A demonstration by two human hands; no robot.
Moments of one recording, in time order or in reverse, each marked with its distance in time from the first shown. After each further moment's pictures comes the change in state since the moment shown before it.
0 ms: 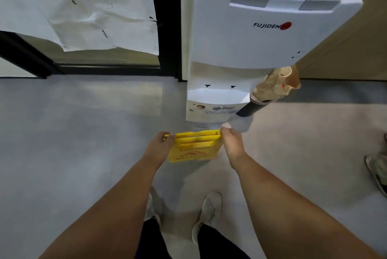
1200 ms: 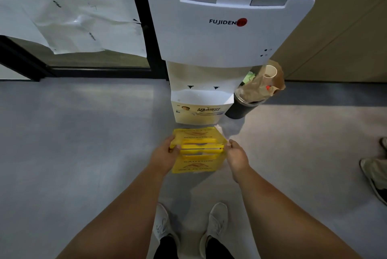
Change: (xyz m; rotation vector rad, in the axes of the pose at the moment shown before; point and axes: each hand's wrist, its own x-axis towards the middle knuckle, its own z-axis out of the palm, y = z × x) left_hand -0.015 0.011 0.080 0.189 -0.012 0.078; right_hand 0.028 0.062 -0.069 -0.174 -0.039 0.001
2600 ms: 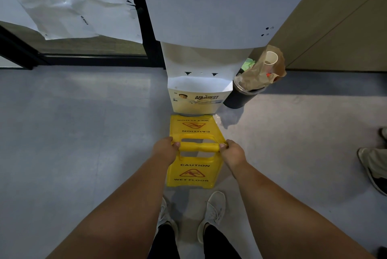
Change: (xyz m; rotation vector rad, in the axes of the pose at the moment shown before) left_hand 0.008 -0.008 0.028 0.254 -0.069 -0.119; right_hand -0.008 0.026 0.006 -0.282 -0.009 -0.081
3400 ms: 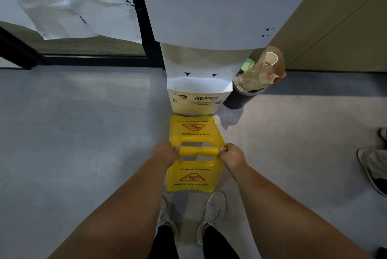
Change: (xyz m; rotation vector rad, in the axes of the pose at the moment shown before) left_hand 0.002 -0.001 0.002 0.119 -0.033 -0.006; right_hand 0.003 0.001 0.001 -0.109 -0.026 0.003
